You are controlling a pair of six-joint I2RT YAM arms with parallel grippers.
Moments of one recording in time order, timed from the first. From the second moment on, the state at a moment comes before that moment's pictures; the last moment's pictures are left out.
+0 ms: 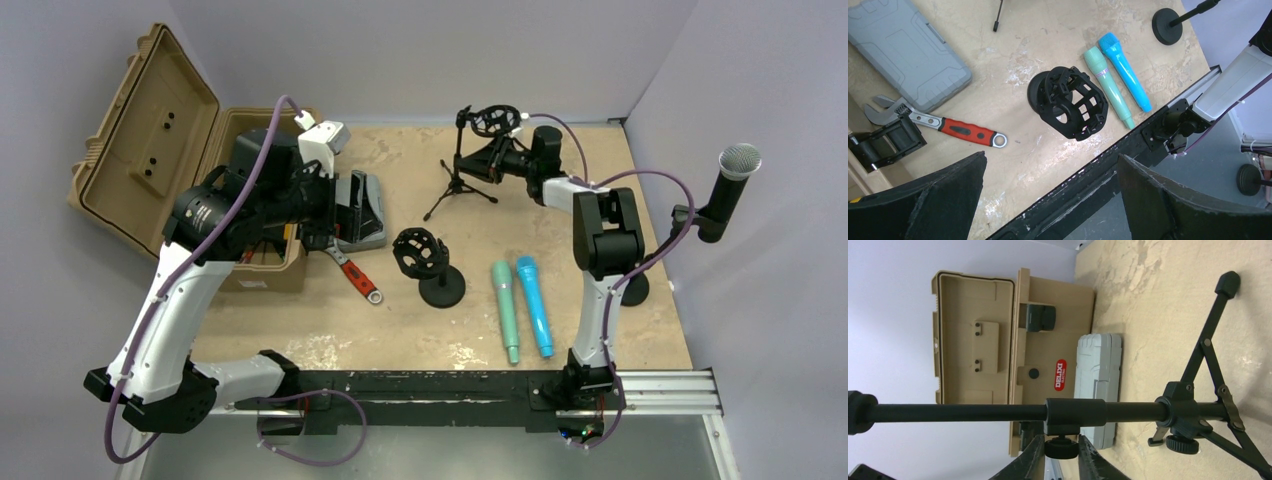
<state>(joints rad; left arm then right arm) -0.53 1.20 1.74 -1.18 0.24 -0.28 0.12 2.14 1.38 0.53 -0.97 1.16</state>
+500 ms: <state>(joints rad) -0.53 1.20 1.74 -1.18 0.24 -0.28 0.22 2.03 1.56 -0.05 -0.61 0.58</state>
